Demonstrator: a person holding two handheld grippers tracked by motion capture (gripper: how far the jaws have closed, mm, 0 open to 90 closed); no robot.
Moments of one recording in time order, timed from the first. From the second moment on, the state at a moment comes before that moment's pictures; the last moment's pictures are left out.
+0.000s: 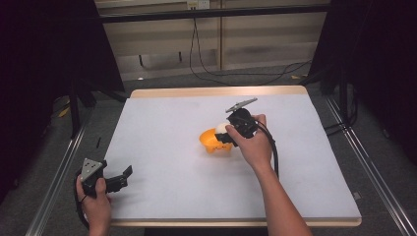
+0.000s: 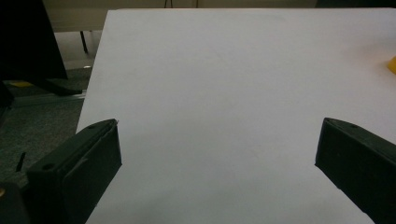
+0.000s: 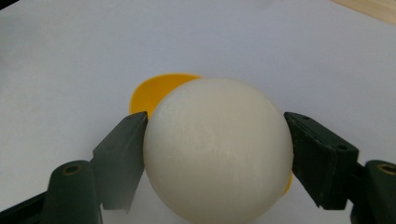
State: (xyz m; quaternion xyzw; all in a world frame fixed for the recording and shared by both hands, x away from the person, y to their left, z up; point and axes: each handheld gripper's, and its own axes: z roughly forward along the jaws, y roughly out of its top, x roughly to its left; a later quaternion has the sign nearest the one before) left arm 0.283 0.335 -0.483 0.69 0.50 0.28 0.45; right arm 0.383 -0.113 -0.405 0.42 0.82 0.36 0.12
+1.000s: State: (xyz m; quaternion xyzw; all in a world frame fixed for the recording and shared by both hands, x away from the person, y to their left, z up) left arm 0.283 0.335 -0.483 0.68 0.50 0.27 0.46; right arm 0.395 -0.088 -0.419 0.45 0.82 0.33 0.13
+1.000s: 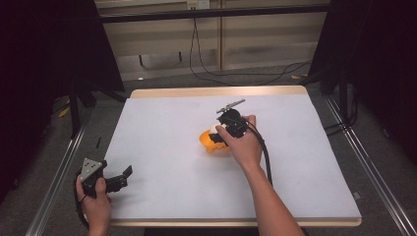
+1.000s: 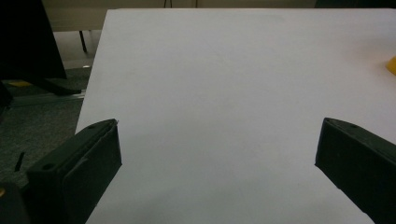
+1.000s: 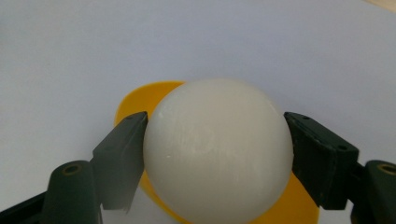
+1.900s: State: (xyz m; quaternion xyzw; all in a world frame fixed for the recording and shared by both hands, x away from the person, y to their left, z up) left arm 0.283 0.336 -0.483 0.69 0.50 0.28 0.46; right arm 0.397 -0.083 -0.431 0.45 0.82 0.33 0.12
